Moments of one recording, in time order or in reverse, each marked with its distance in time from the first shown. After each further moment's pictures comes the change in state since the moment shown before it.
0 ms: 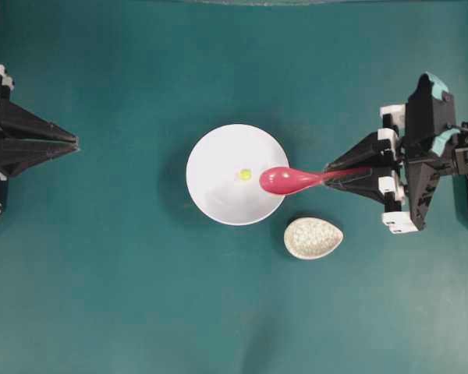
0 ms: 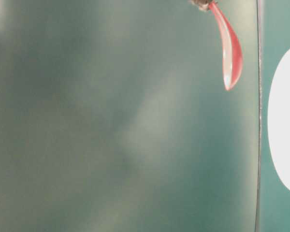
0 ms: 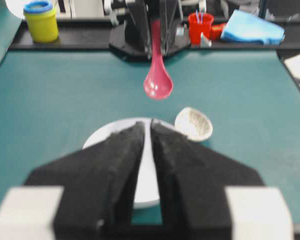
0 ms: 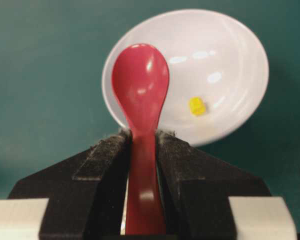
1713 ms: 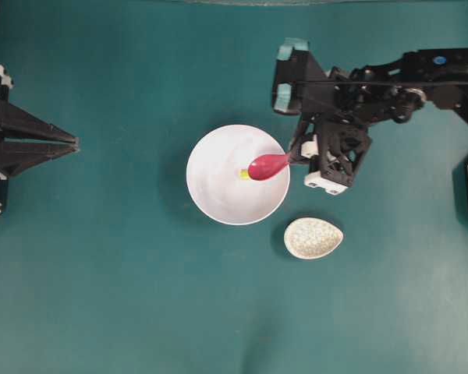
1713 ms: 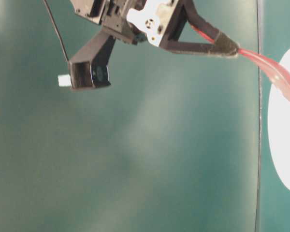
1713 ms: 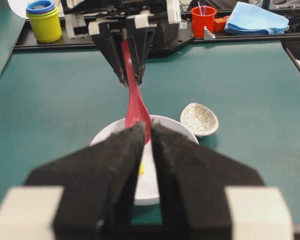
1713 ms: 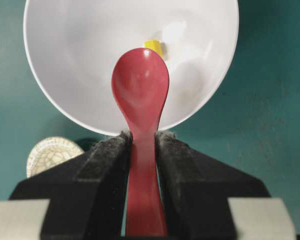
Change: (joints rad) left arm 0.000 -0.005 0.000 0.002 0.008 0.043; right arm -0.216 0.399 -0.532 -0.140 0.811 0.043
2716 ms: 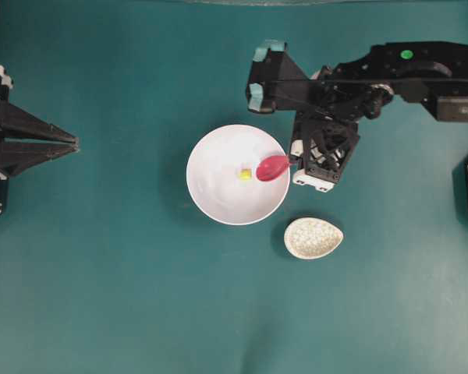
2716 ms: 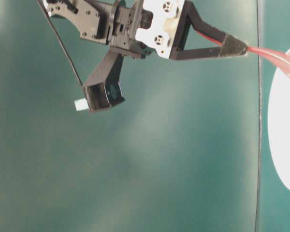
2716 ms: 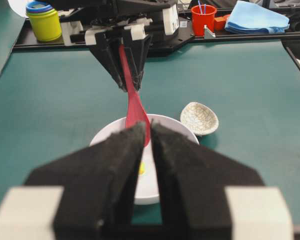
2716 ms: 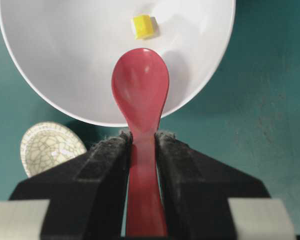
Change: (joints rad) left arm 0.000 -0.002 0.000 0.000 0.002 0.000; right arm 0.000 0.095 -0.123 -0.078 0.207 0.095
